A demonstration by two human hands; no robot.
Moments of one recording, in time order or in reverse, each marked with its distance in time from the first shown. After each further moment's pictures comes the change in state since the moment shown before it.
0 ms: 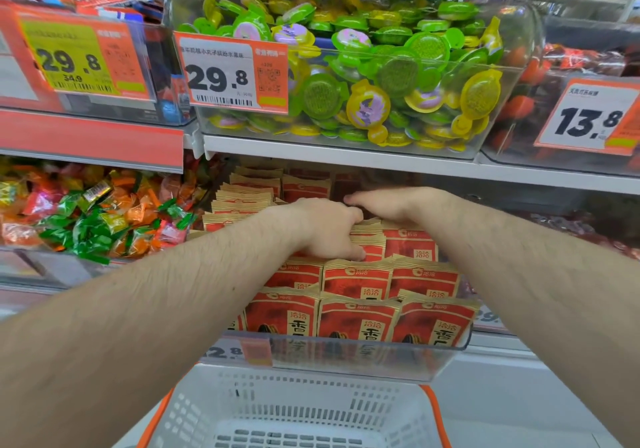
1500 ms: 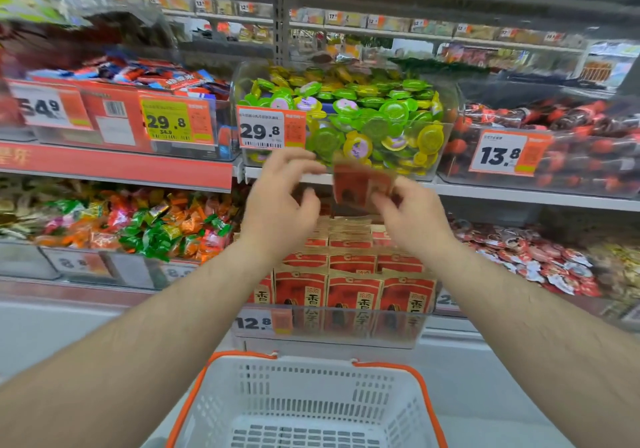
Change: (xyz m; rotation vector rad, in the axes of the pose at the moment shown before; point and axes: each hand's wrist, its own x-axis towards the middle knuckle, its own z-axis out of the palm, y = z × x) left_hand -0.123 0.009 -0.009 -0.510 1.345 0.149; right_hand -0.144 -0.015 0.025 0.149 0.872 -0.408
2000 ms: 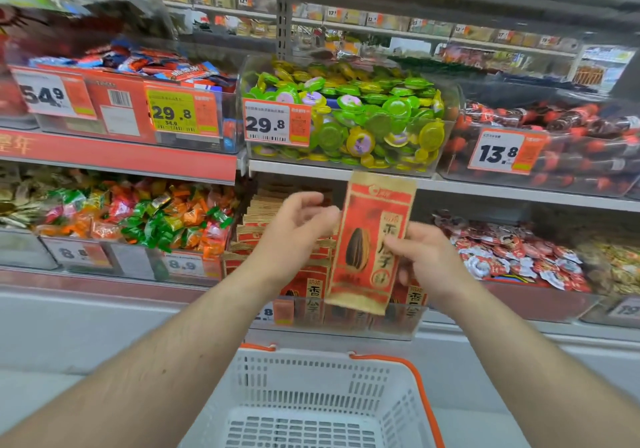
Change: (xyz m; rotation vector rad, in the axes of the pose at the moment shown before) left_hand -0.036 0.032 -0.009 -0.597 -0.280 -0.829; right_hand -0.070 -0.022 -0.019 0.603 -0.262 0.363
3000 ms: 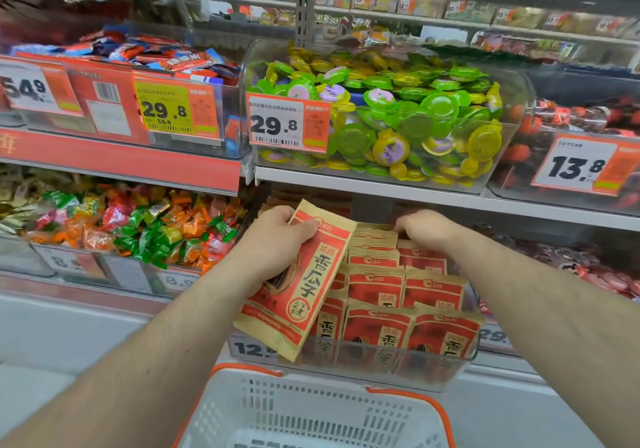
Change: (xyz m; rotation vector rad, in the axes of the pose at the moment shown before) left_hand 0.063 -0.015 -0.037 0.358 0.081 -0.282; right_hand 0.189 0.051 -0.015 -0.901 -0.207 0.226
